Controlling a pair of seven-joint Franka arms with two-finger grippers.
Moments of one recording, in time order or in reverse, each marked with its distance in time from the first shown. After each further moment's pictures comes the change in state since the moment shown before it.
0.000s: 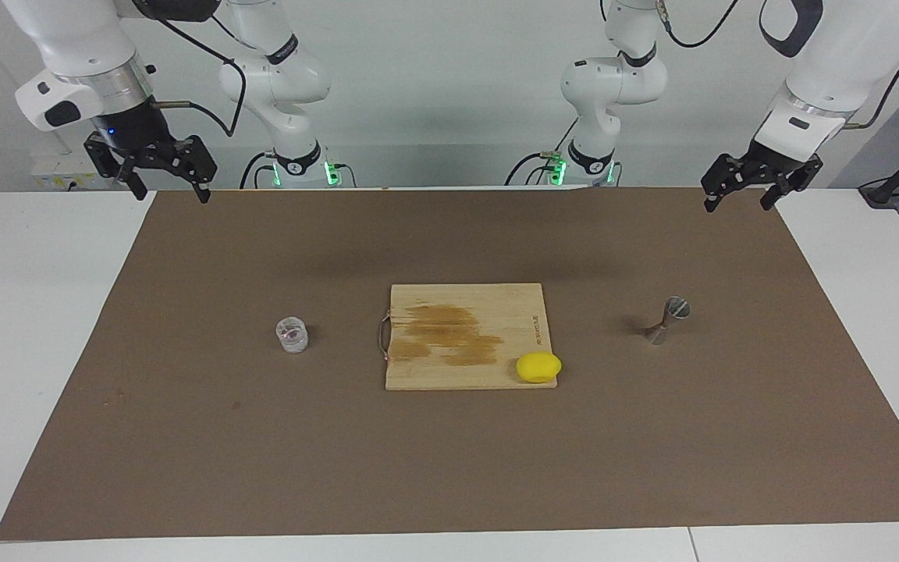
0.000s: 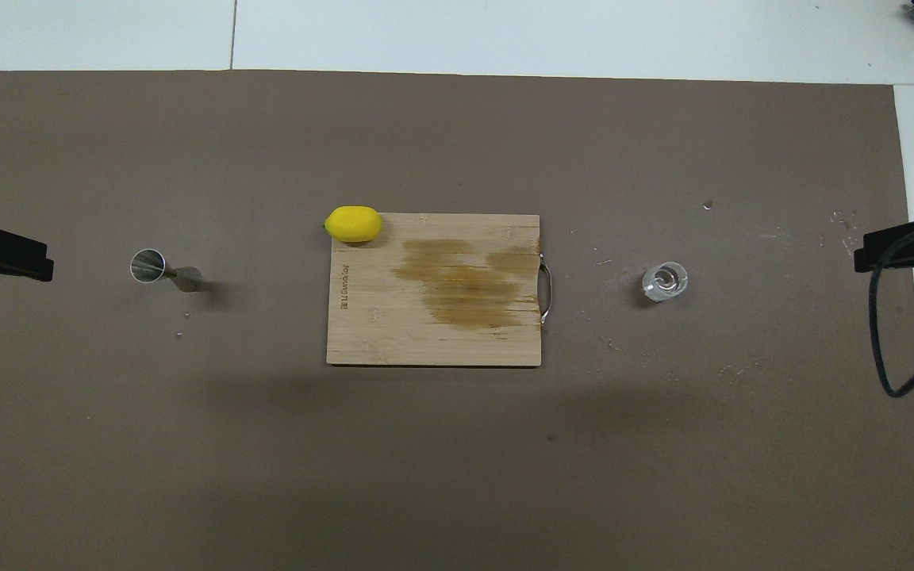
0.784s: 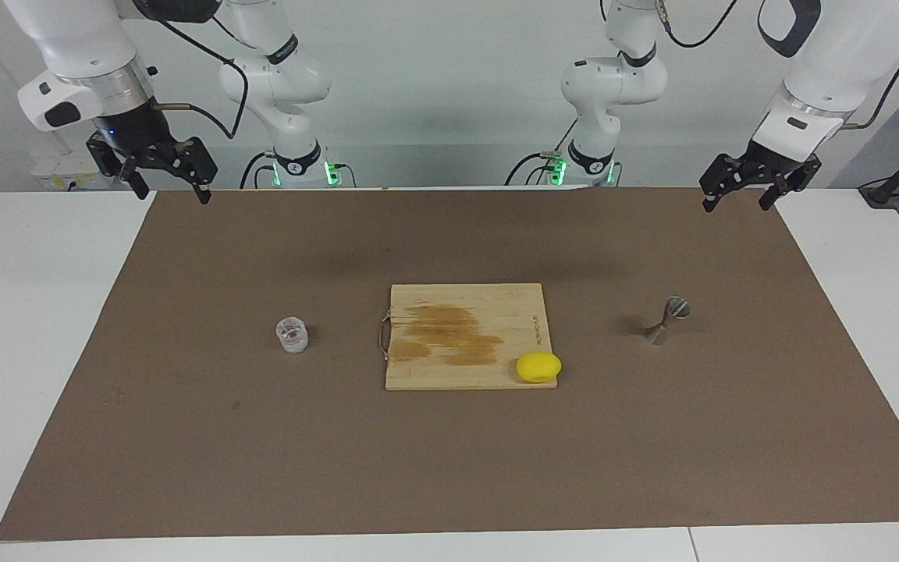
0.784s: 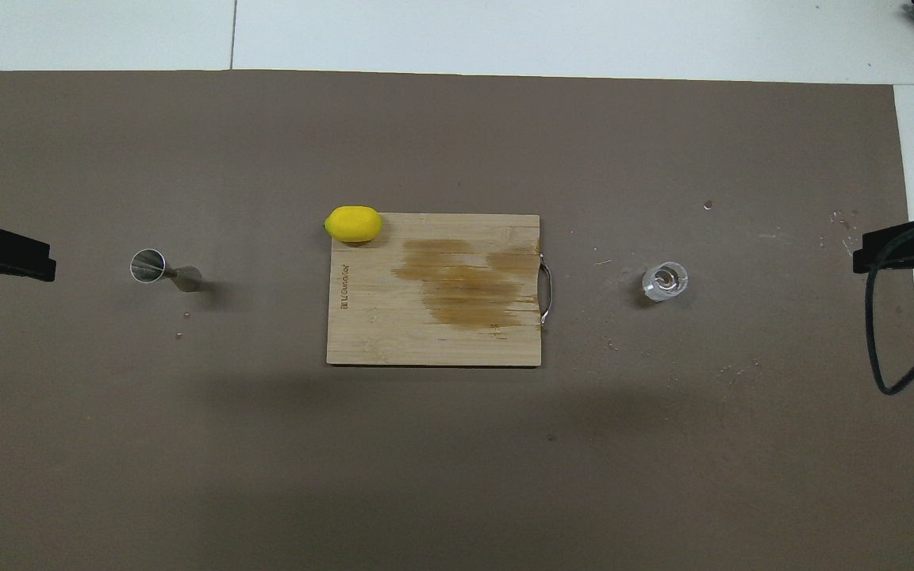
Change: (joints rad) left arm 0.000 0.000 -0.004 0.000 0.000 0.000 0.000; right arm 0.000 -0.005 -0.001 -0.010 0.000 0.000 0.040
